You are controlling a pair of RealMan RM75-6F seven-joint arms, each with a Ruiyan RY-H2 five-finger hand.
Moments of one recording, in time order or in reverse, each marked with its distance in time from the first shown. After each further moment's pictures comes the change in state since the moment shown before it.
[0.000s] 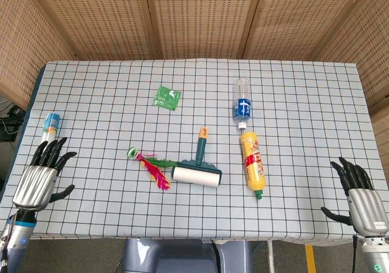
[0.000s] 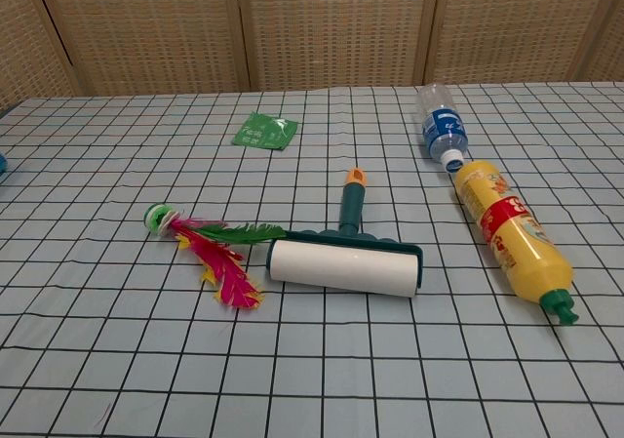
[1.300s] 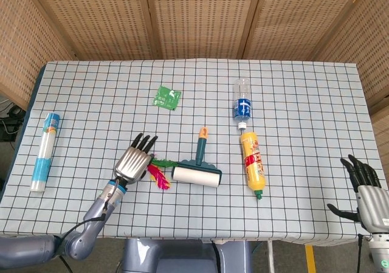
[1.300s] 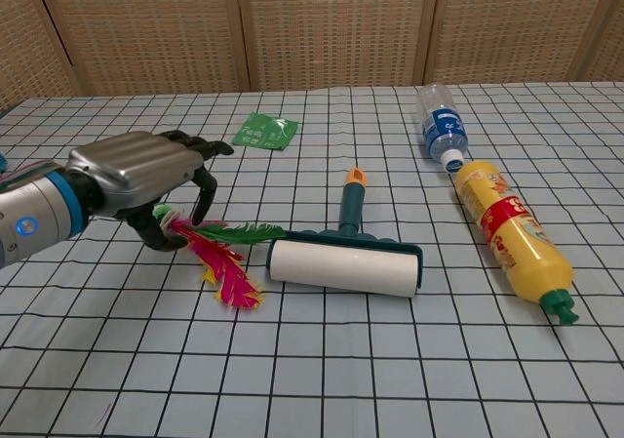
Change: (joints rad) left arm -0.487 -0.480 -0.078 0.205 -0.502 -0.335 0.562; right arm 0.007 0.013 0.023 0.032 0.054 -0.032 0.087
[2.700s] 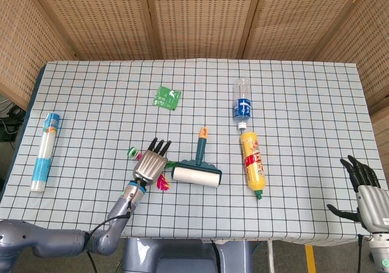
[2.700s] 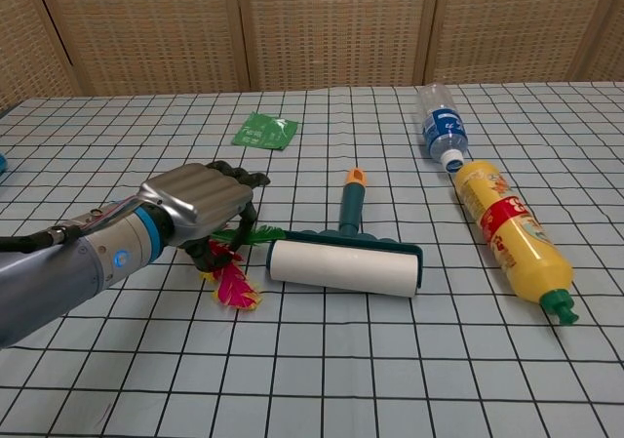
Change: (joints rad) left arm -0.142 -0.190 0.039 0.158 -0.168 0.046 0.083; right arm 0.003 0.006 -0.001 0.005 0.003 -0.017 0.034
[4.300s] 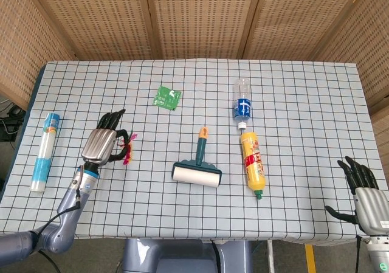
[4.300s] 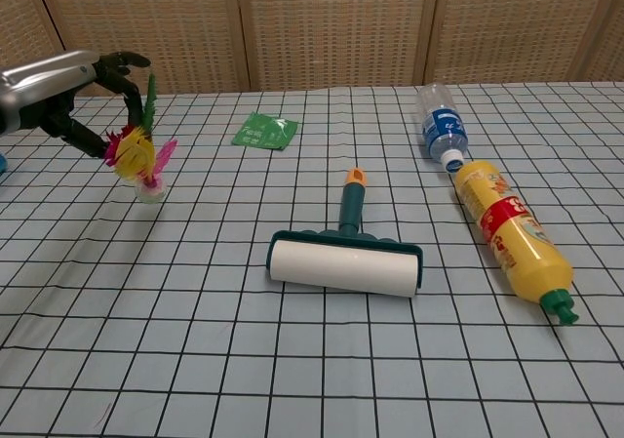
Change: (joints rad) left arm 0.187 0.351 -0.059 -0.161 0.221 0.089 -0.723; right arm -0.011 -0.006 -0.008 -0.019 -0.029 0.031 -0.056
